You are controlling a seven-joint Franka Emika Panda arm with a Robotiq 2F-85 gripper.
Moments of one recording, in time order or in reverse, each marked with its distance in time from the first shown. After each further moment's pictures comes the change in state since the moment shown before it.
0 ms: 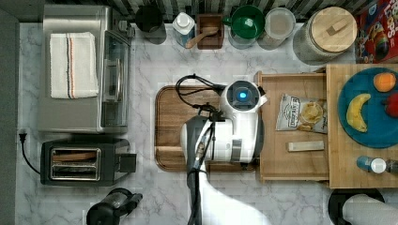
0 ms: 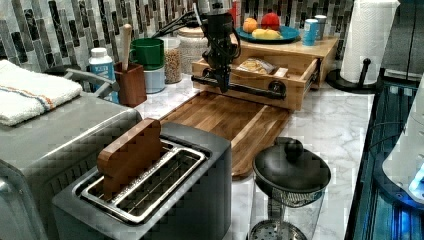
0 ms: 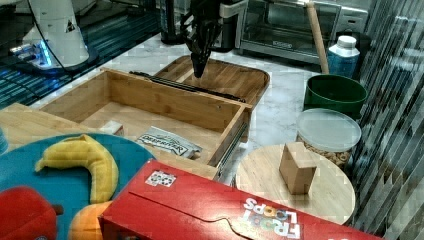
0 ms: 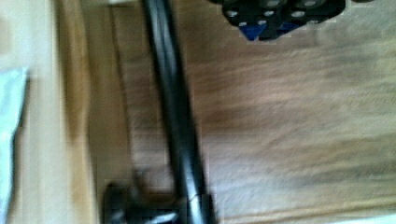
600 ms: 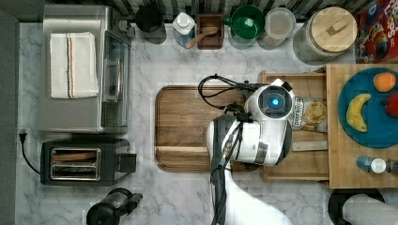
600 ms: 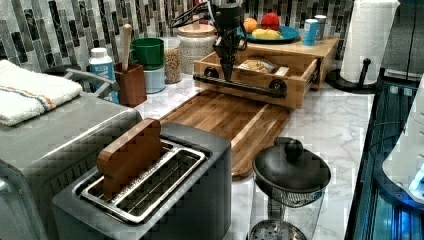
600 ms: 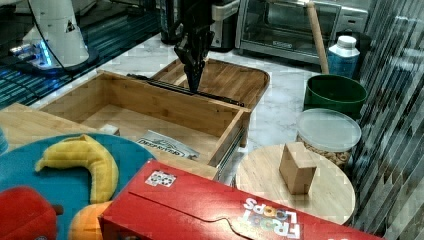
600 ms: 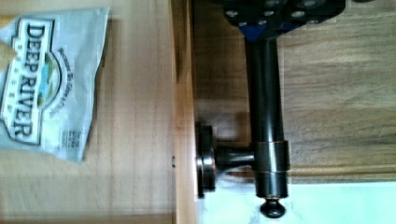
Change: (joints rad) arm -0.076 0.012 -0.043 0.010 -0.029 0.109 -0.205
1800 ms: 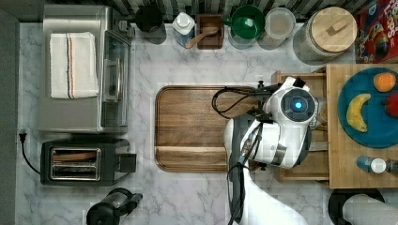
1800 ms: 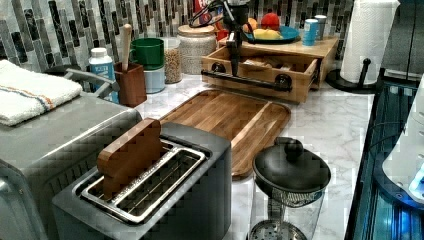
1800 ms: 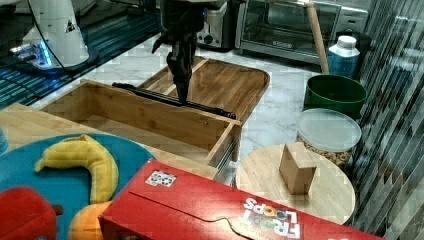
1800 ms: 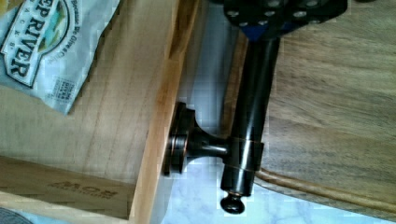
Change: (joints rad) arm -0.050 0.020 -0.041 0.023 -0.009 0.018 -0.338
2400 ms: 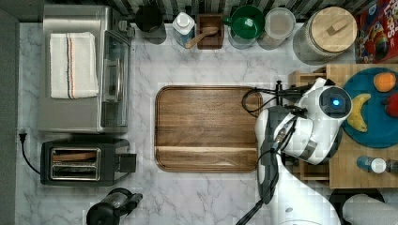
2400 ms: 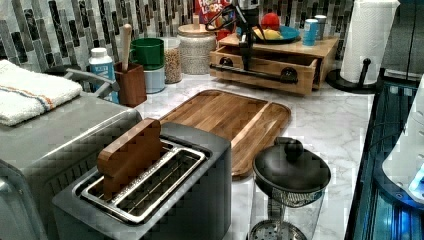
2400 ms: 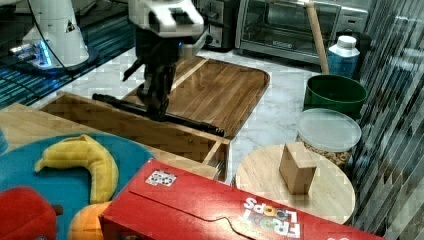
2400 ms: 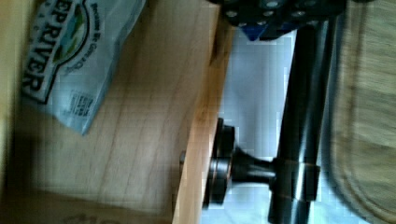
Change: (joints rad) arm -0.093 0.136 -0.056 0.127 -0.004 -0.020 -0.111
